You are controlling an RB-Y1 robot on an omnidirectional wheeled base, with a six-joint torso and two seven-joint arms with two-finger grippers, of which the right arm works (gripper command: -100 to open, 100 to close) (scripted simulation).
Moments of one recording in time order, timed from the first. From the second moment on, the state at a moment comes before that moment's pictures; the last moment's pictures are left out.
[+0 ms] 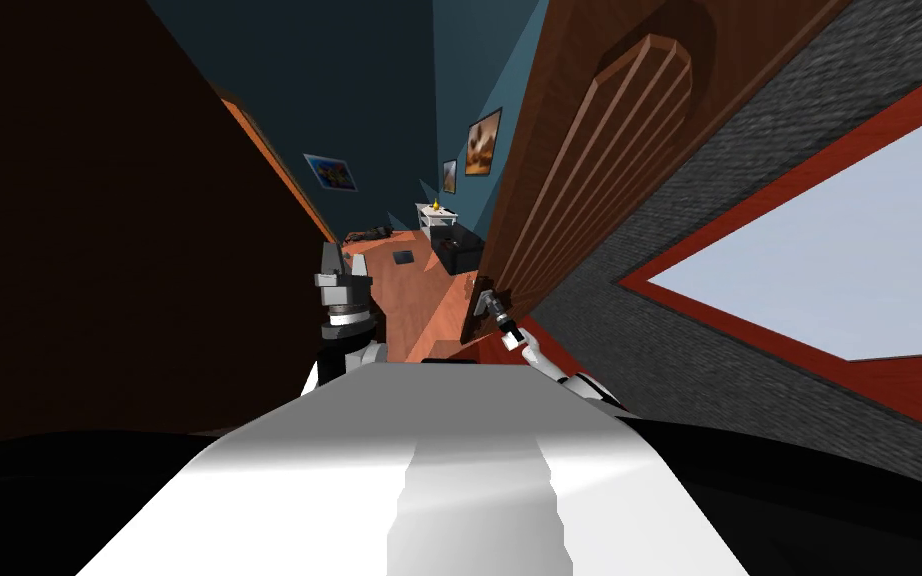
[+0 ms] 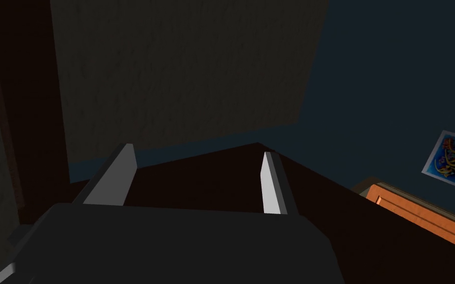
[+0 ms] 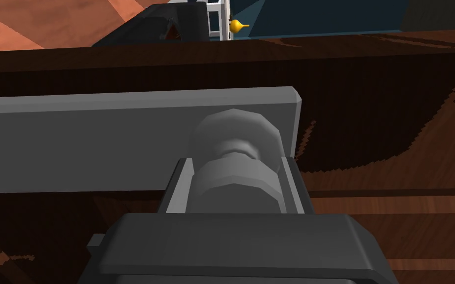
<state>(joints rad) -0.16 -0.50 0.45 -1.05 -0.20 -0.57 -0.37</state>
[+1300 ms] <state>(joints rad) -0.31 -0.43 0.43 -0.87 -0.22 -0.58 -0.33</state>
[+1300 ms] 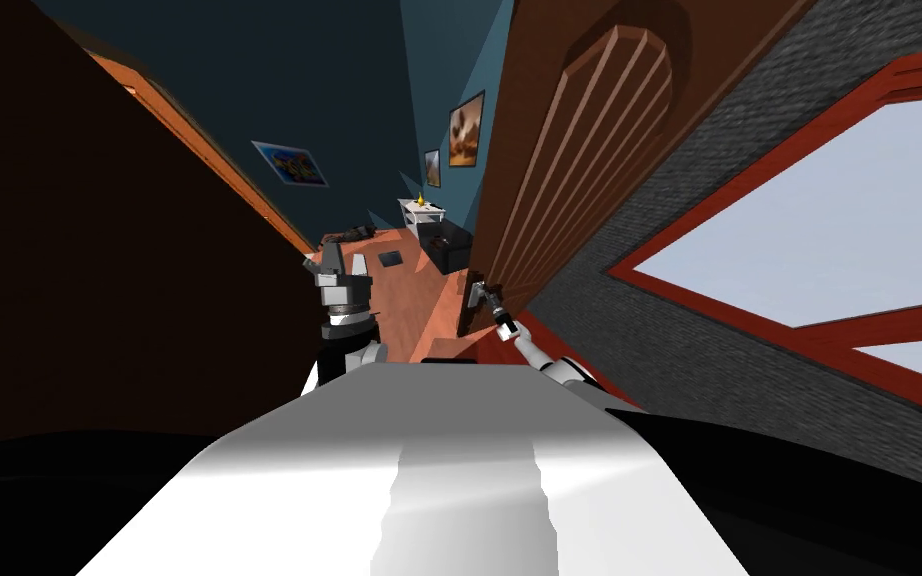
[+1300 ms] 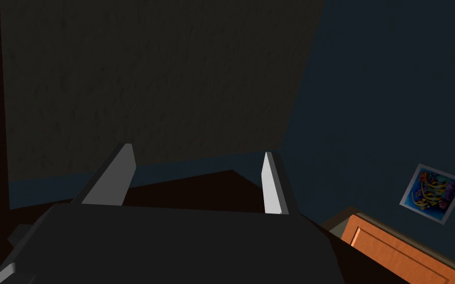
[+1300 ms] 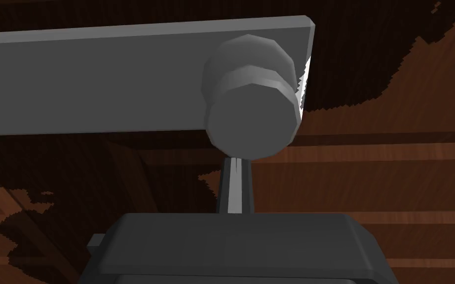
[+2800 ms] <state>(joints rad) -0.33 -0.43 0.44 -0.88 -0.22 -0.54 -0.34</state>
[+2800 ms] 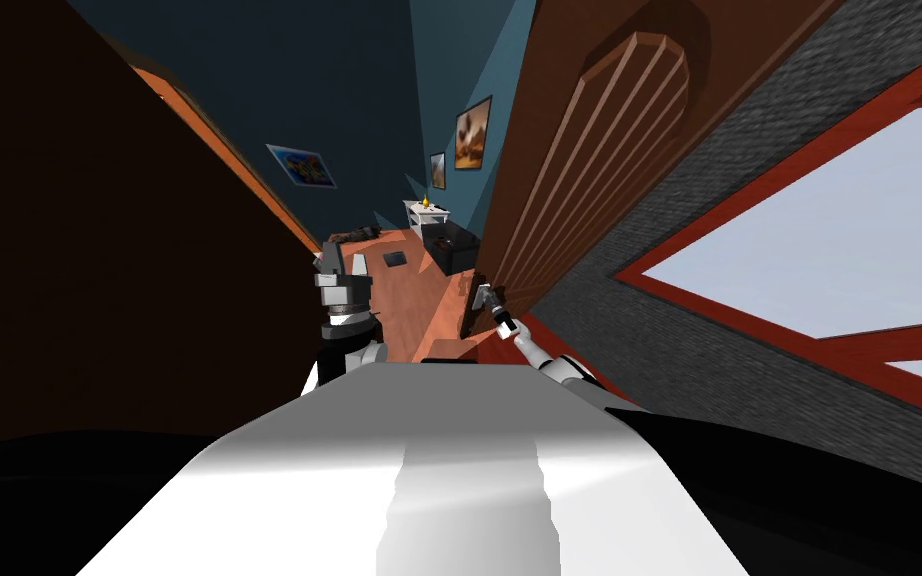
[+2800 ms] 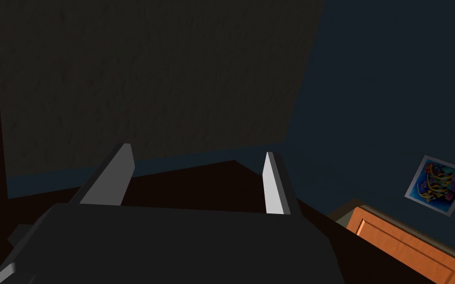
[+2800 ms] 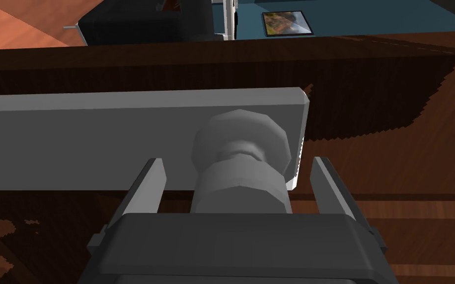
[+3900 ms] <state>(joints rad) -0.33 -0.39 0.42 -0.84 -0.21 -0.54 -0.31</state>
